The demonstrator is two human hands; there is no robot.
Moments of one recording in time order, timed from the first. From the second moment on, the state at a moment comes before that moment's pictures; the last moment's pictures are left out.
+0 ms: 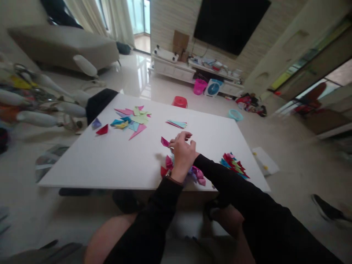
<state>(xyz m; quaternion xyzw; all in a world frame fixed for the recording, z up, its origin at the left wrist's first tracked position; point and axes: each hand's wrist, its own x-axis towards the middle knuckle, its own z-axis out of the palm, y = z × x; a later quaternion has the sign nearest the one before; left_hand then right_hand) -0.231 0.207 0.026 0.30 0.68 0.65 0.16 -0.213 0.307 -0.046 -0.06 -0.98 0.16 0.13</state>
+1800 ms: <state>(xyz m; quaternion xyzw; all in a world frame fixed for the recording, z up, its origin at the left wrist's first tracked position) -0.157 0.213 -0.065 0.34 0.57 0.55 0.52 0.111 0.421 -0.060 -0.66 -0.75 0.05 0.08</state>
